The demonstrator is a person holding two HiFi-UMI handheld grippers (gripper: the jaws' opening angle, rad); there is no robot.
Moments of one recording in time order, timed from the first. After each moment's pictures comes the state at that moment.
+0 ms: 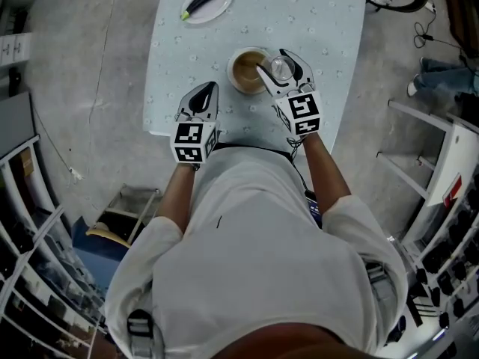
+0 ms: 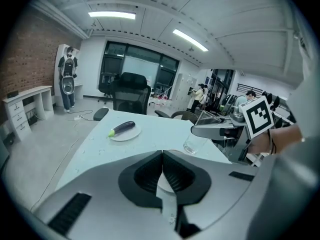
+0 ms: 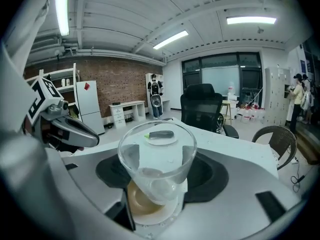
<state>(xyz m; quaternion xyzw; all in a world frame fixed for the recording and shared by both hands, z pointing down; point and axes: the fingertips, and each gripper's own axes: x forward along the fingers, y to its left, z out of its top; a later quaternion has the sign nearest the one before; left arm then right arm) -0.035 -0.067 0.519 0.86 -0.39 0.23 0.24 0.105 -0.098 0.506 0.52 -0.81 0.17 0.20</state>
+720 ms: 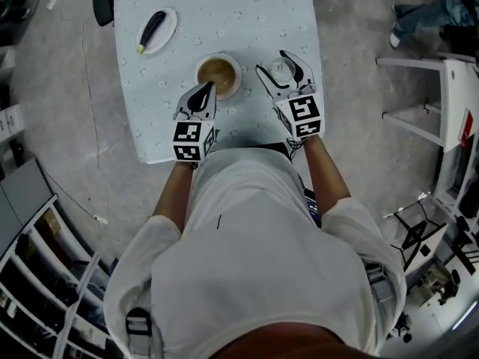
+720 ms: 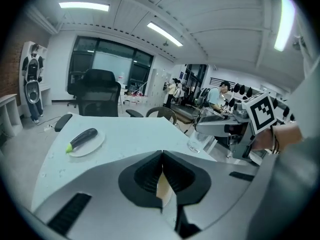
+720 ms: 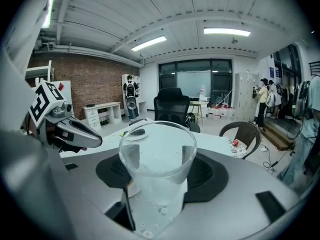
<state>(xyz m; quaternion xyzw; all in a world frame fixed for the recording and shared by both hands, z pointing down) 0.065 -0.062 0.512 0.92 -0.25 0.25 0.19 0.206 -0.042 0.482 0.65 -0.72 0.18 0.19</state>
